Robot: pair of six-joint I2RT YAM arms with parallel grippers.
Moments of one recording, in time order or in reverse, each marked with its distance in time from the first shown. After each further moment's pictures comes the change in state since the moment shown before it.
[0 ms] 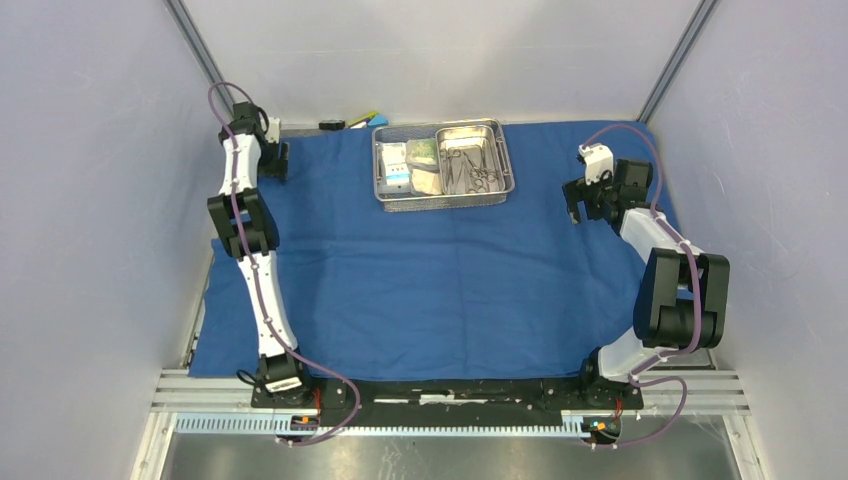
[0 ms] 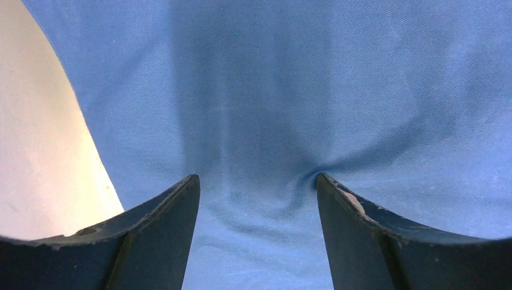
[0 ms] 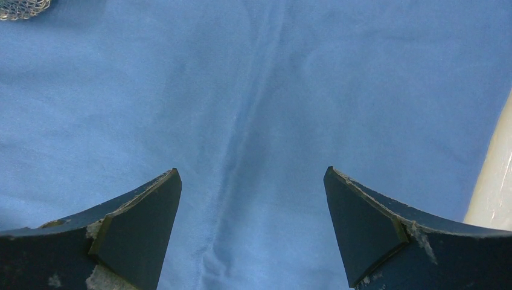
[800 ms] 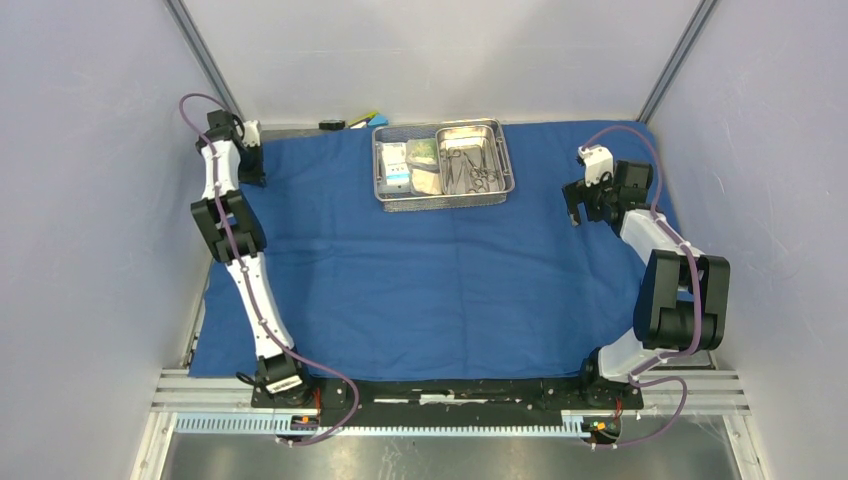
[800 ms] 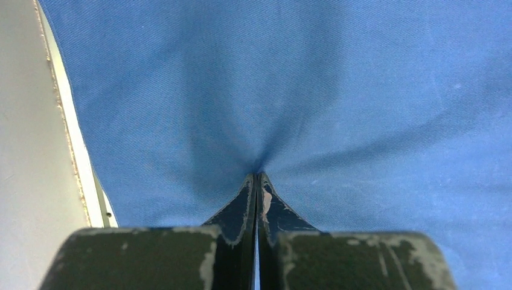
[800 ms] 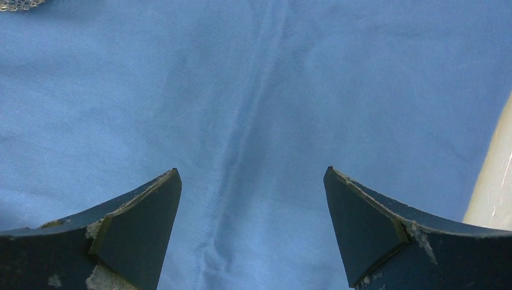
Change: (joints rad) left arm 0.100 0.002 -0.014 0.011 0.214 -0.057; right arm 0.000 -0.010 -0.012 -0.007 0.003 -0.012
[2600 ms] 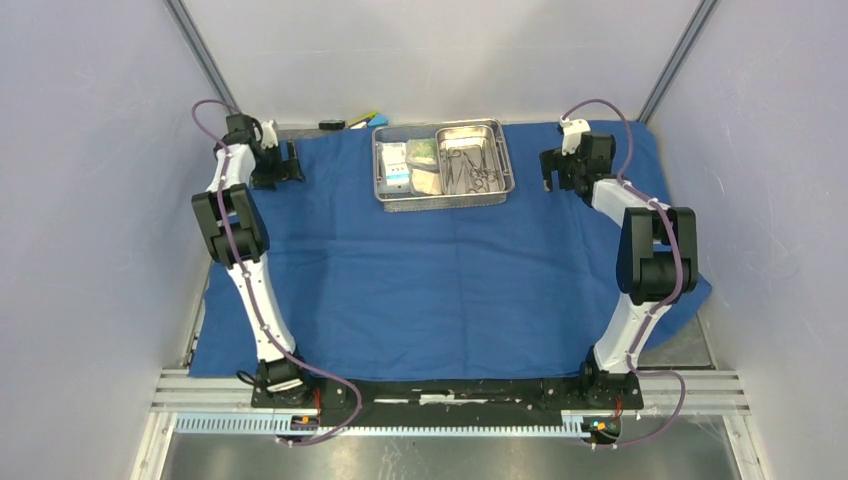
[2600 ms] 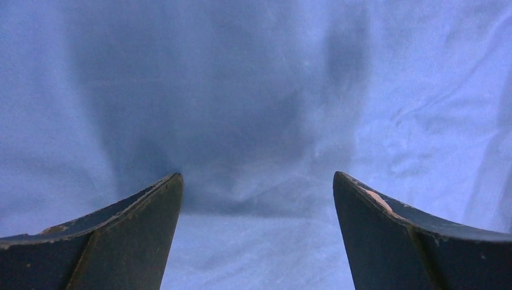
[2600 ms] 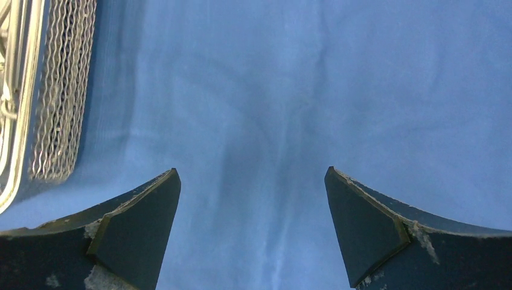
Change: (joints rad) left arm -0.078 -0.222 -0.398 0.232 0.129 -0.172; right arm 0.142 0.290 0.269 0.111 0.156 0.221
